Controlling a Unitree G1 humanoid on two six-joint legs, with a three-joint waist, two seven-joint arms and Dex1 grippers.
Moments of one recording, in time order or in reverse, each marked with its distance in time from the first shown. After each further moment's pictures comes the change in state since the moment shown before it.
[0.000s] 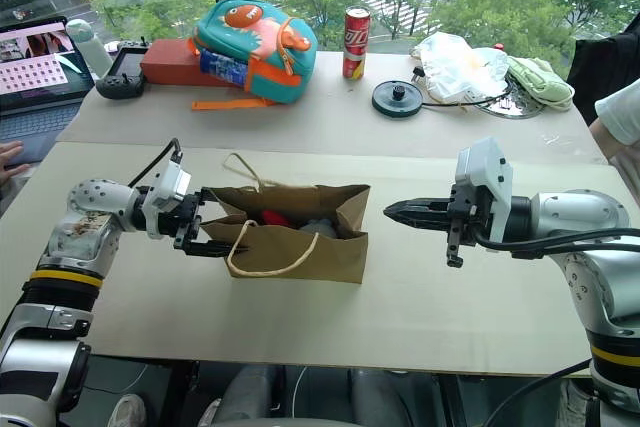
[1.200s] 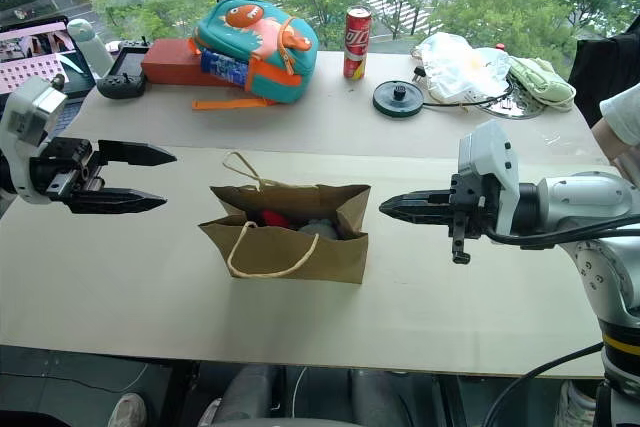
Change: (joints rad) left arm -0.048 0.362 0.211 -0.198 -0.266 0.584 -0.022; right arm -0.077 -0.056 0.004 -0.018 0.078 0.044 0.034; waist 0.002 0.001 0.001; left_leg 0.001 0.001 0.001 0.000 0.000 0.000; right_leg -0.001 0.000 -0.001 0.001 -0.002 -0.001
